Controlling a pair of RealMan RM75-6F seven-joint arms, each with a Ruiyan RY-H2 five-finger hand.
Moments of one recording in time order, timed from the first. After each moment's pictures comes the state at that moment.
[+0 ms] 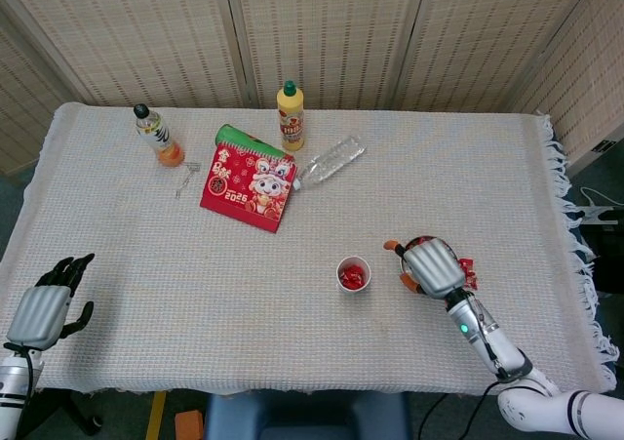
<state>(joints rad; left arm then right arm) -0.22 -1.17 -0.04 -1.51 1.42 1.30 0.04 0.56 -1.36 0.07 -1.53 -1.38 1.04 -0.27</state>
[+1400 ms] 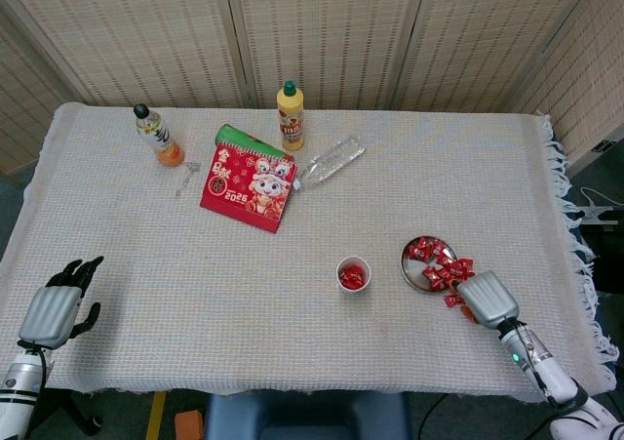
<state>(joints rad) -0.23 -1.20 -0.04 -1.50 1.39 1.26 0.11 0.41 -1.37 -0.08 -1.24 -1.50 1.04 -0.22</state>
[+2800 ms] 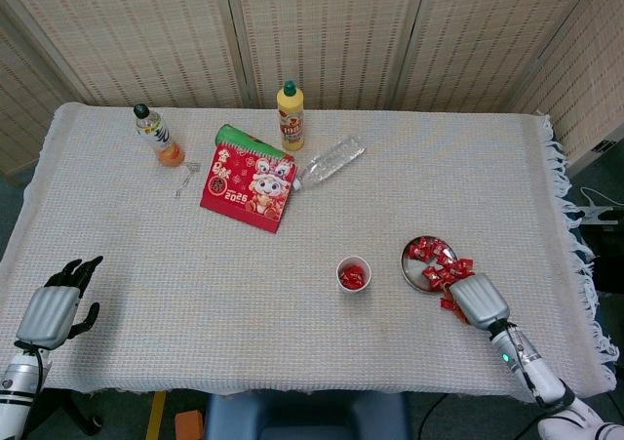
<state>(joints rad) -0.23 -1.19 -0.03 -1.50 1.41 1.27 0.08 0.39 -1.42 -0.06 -1.22 -1.51 1.06 -0.20</state>
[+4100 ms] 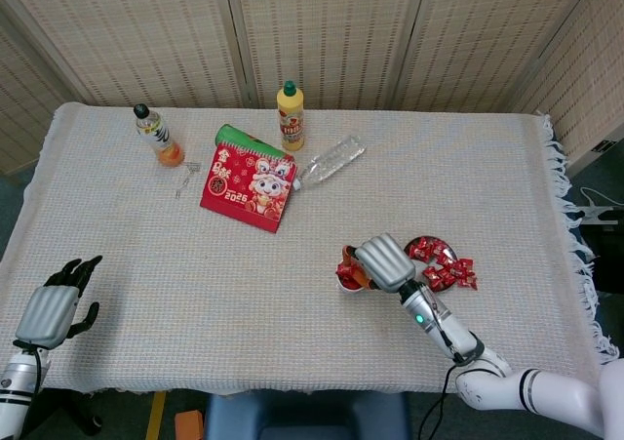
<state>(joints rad) -0.24 -1.18 -0.03 -1.49 1.41 1.27 0.06 0.67 -1.53 0.15 -1.44 -1.44 0.97 -0.21</state>
